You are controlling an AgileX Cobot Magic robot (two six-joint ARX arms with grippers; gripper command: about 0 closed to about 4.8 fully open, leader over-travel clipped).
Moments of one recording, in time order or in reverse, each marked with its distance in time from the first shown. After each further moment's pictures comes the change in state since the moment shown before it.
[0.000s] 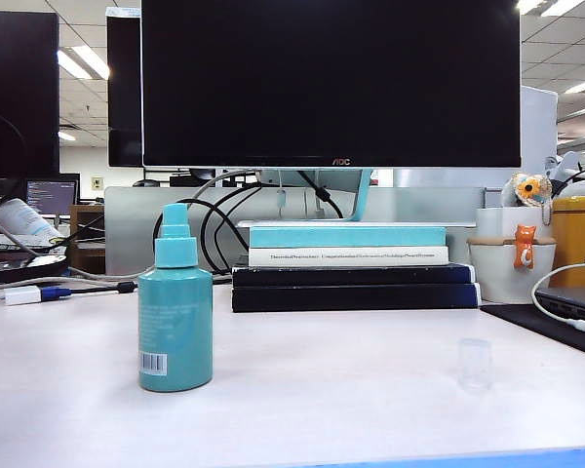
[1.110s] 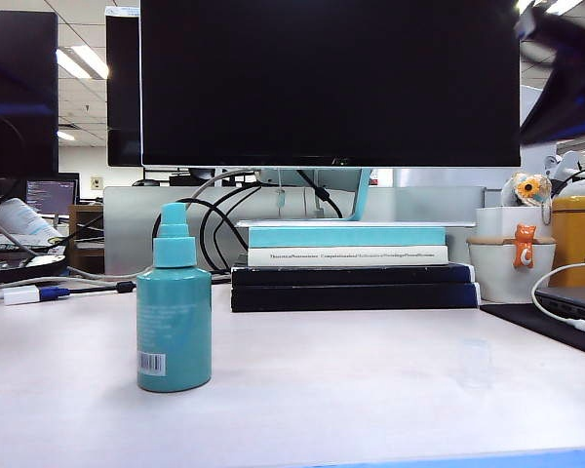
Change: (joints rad) left arm -0.089 0.684 0.267 0.185 0.659 0.098; right arm 0.000 0.777 0.508 0.045 -0.270 -0.059
